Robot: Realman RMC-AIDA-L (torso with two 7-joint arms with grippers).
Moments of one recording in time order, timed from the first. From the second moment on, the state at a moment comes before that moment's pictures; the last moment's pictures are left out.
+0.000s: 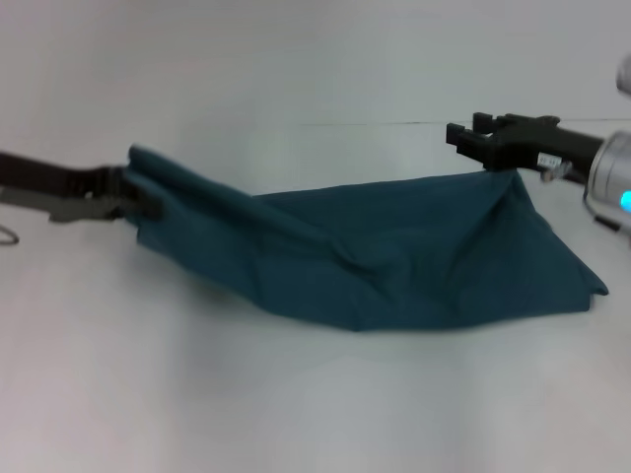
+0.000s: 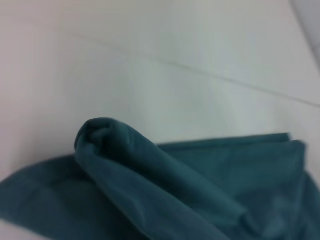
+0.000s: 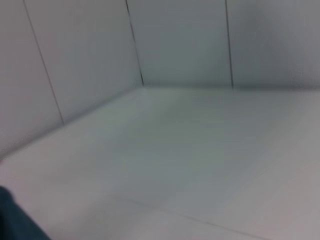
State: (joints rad) left arm -0.73 -1.97 0.61 0.93 2.45 1.59 -2.59; right arm 0.56 2.10 -1.04 -0.75 -1.68 -0.83 1.63
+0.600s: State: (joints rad) left arm -0.87 -1.91 0.59 0.93 2.32 1.71 -2.58; right arm 0.79 2.11 -1.05 -0.14 -1.13 -0.83 0.68
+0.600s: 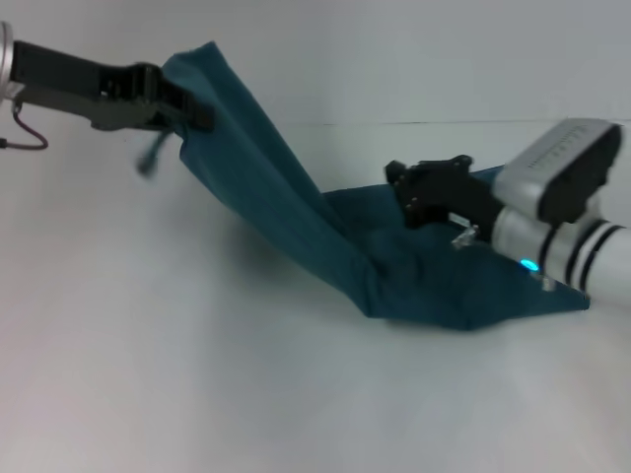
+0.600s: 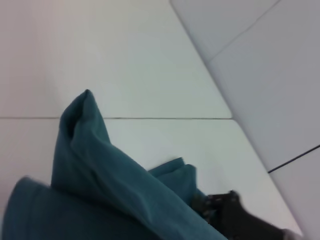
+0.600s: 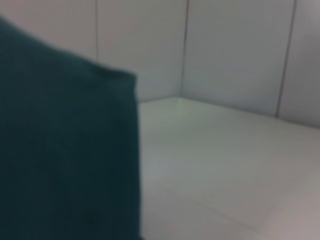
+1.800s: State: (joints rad) left arm -0.92 -1.90 0.69 0.95 2.30 1.74 -2.55; right arm 0.75 2.09 -1.21 -0.36 -1.29 -0.80 1.25
